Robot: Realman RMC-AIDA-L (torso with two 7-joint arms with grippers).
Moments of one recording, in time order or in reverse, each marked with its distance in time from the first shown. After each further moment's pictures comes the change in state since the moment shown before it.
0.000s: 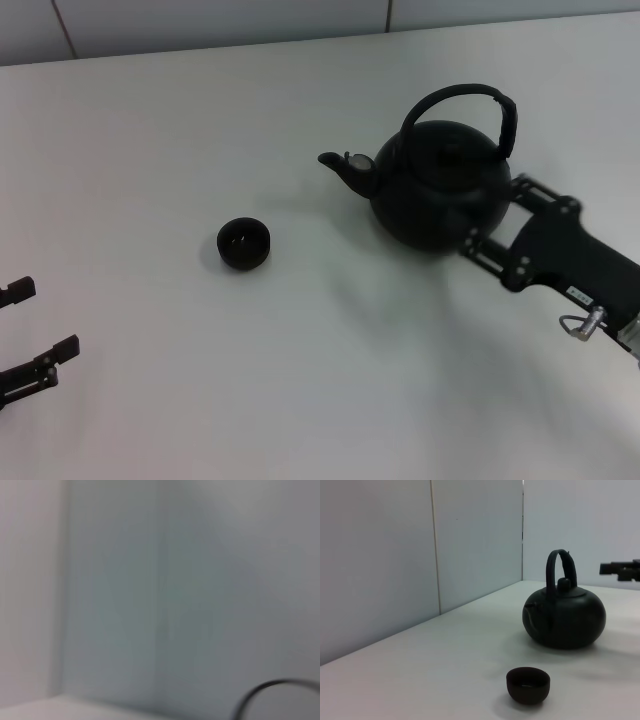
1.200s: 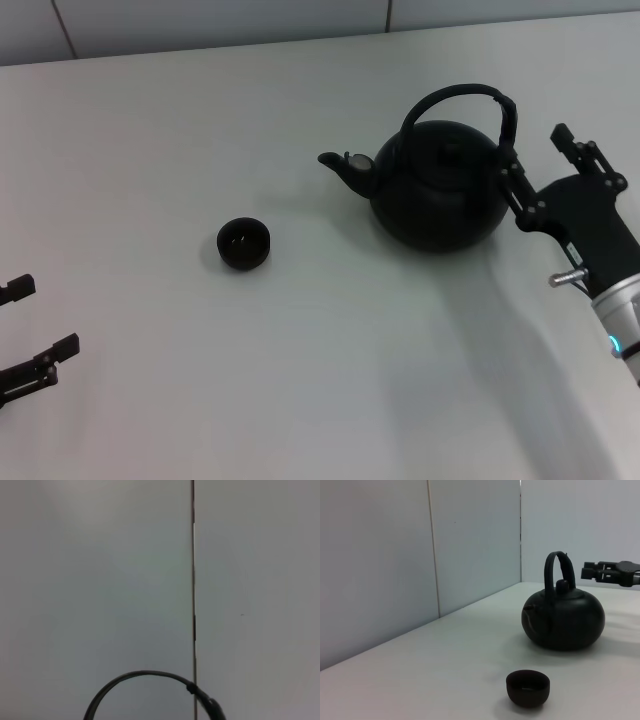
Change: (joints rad) left arm 0.003 -0.003 -0.002 0.015 0.001 0.007 0.003; right arm 0.063 0.000 0.113 0.432 0.452 0.128 -0.527
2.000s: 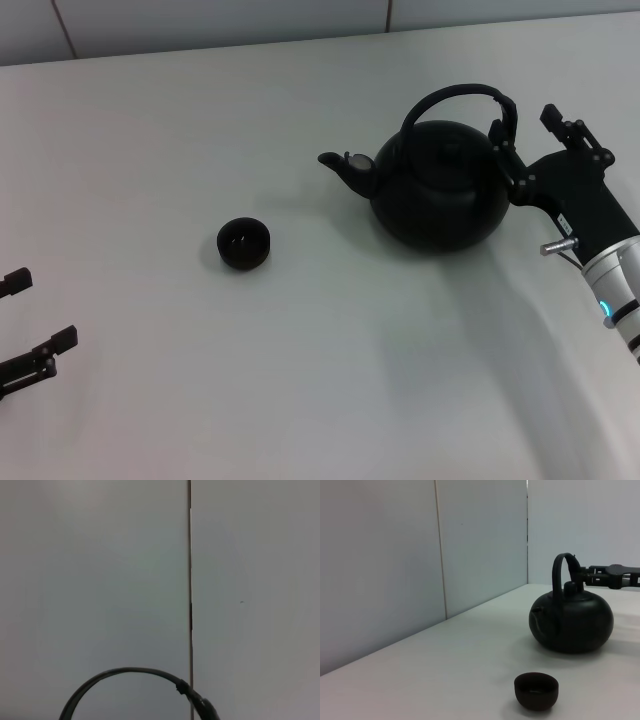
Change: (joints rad) left arm -0.004 -0.004 -0.011 0.000 -0.005 -0.010 -0.001; right arm 0.059 -0.001 0.035 -0.051 0.002 0.105 0.055
